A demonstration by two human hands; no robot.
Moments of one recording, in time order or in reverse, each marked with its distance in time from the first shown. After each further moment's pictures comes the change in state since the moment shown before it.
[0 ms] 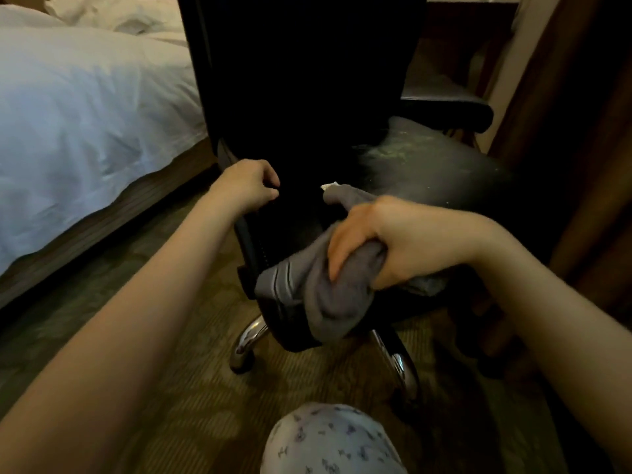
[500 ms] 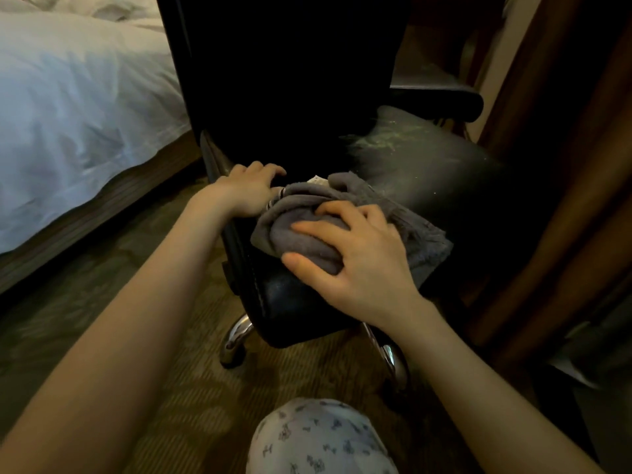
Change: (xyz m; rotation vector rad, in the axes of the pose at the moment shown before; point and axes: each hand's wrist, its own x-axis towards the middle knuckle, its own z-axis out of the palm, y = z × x) left_hand -0.005 0.022 0.015 0.294 -0.183 0.100; right_hand 0.005 -0.017 0.082 -0.162 0.761 0.438
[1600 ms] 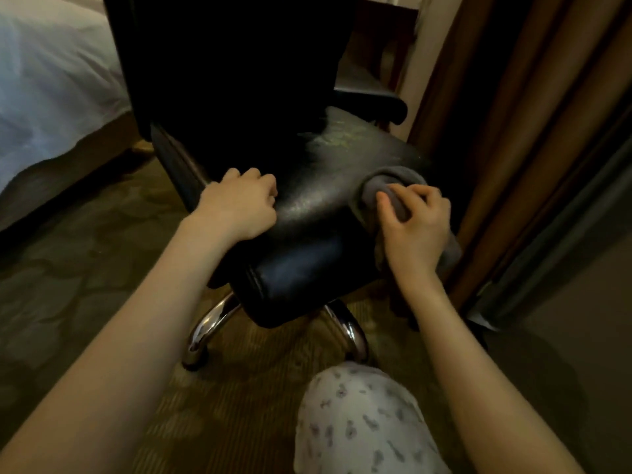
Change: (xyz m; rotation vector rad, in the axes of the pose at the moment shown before) left_hand -0.057 0.030 -0.013 -0.016 0.088 0.131; right_hand -0.012 0.036 -0.021 -0.230 0.603 0.499
